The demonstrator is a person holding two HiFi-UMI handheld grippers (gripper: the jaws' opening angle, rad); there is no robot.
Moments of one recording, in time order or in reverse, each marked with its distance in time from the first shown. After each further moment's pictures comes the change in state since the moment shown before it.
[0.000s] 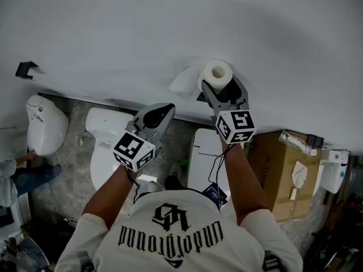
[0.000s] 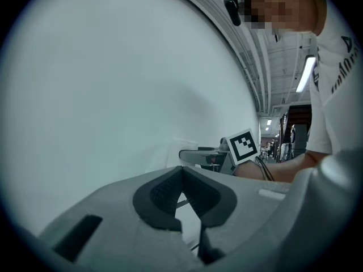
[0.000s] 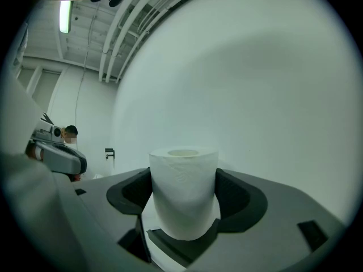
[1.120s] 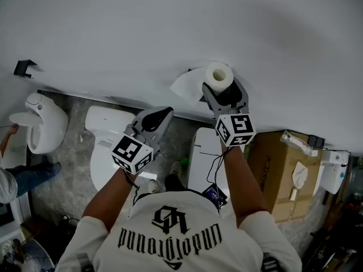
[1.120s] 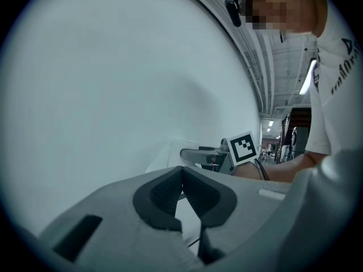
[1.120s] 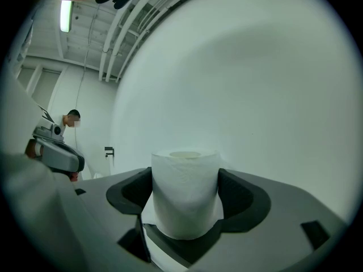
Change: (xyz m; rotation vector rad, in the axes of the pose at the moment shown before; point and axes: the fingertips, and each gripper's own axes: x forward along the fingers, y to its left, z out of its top) left arm -0.004 0.012 -0.020 -0.038 0.028 0.008; right arm 0.009 0.000 -0.021 -0.002 -0.002 -0.004
